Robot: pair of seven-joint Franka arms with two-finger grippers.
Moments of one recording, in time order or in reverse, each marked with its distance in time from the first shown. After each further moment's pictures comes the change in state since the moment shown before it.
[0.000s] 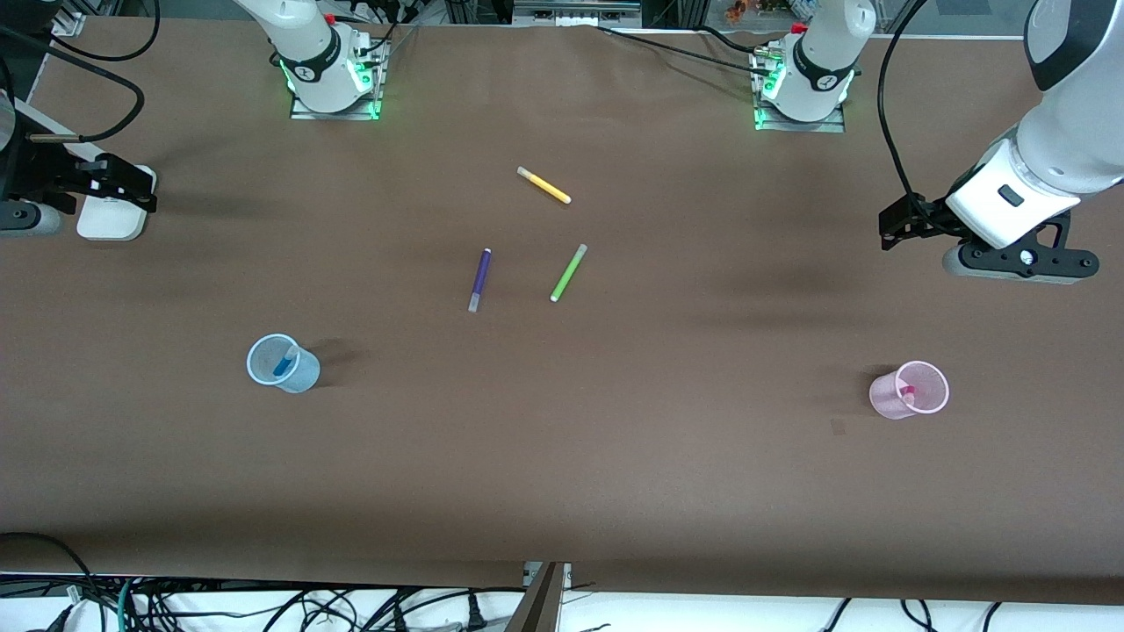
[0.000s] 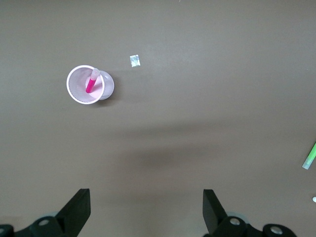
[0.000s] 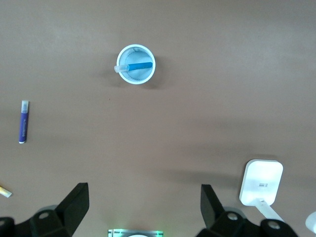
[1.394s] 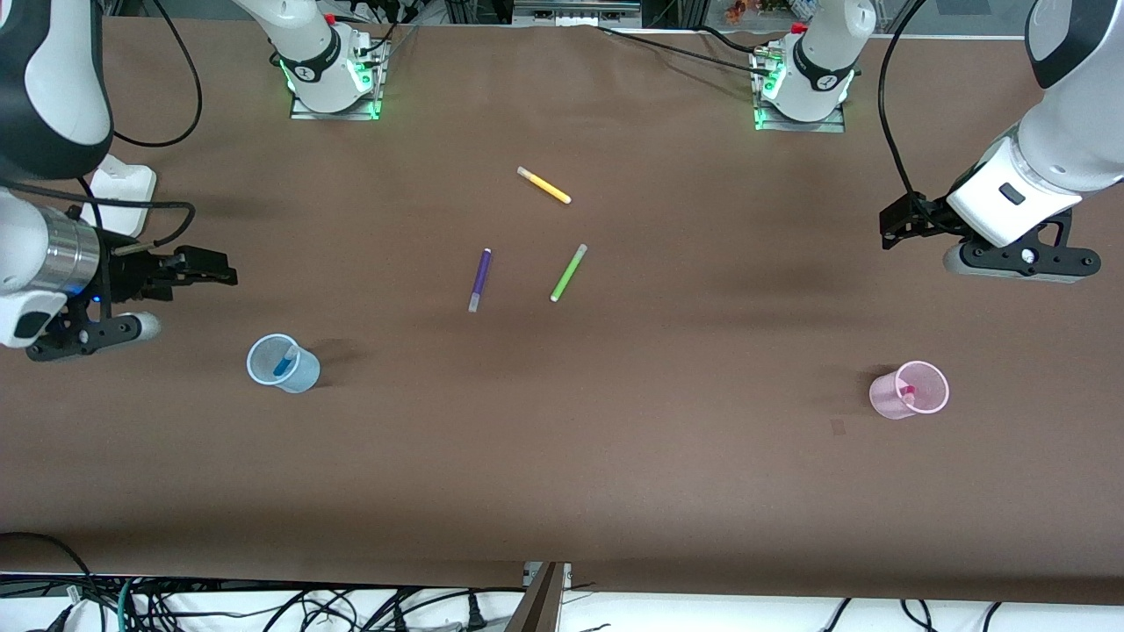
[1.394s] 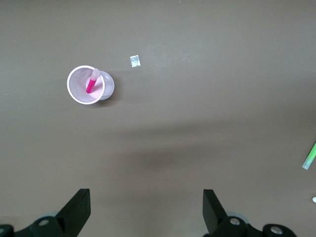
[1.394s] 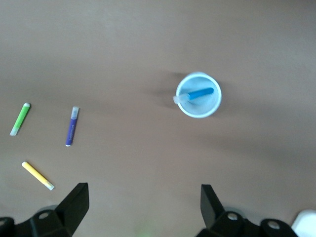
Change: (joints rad) left arm 0.000 -0.002 0.000 0.000 0.000 0.000 0.000; right arm 0.050 0.341 0.001 0.318 0.161 -0.069 -0.049
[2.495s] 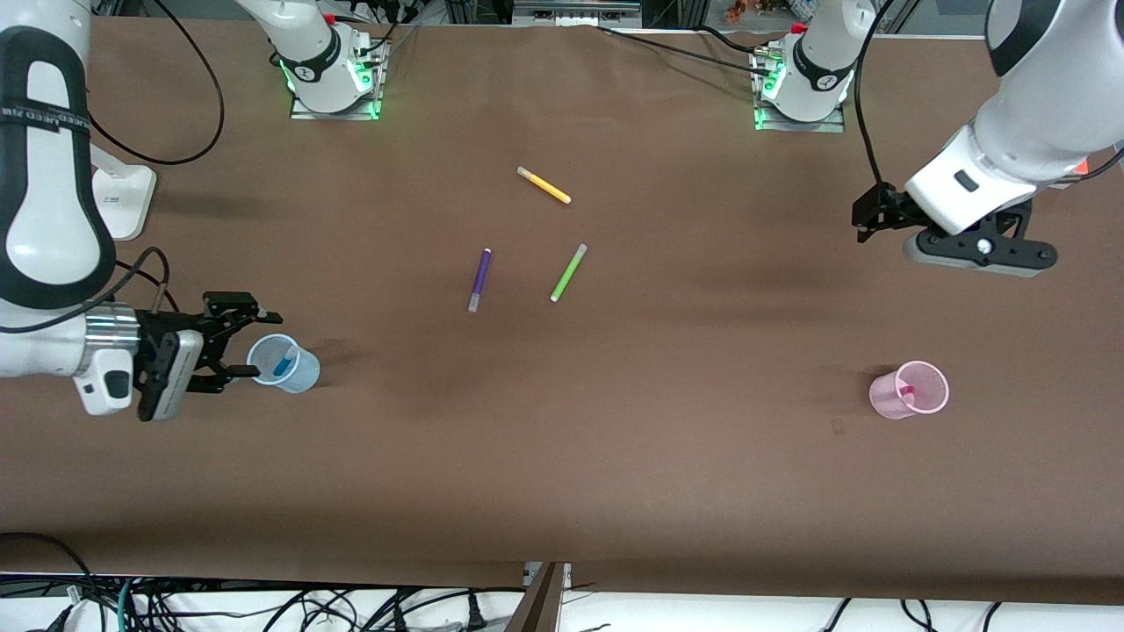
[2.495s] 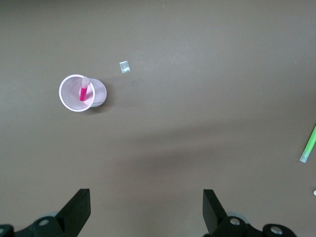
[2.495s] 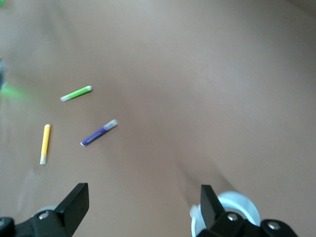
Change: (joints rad) left arm -0.063 -0.018 0.000 0.002 0.021 0.002 0.003; right arm -0.112 0.188 -0.006 -0.083 0.407 0.234 -0.897
